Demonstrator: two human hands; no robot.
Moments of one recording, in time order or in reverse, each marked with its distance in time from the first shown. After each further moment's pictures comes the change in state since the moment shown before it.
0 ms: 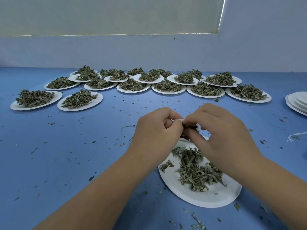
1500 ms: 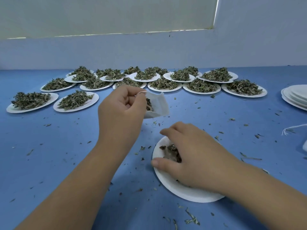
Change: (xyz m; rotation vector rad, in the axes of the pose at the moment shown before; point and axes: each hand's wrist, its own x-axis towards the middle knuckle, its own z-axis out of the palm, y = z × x) left_hand 0.013 0.001 -0.031 -0.058 0.385 0.131; right_hand -0.007 -0.031 0.009 -0.023 -0.606 0.177
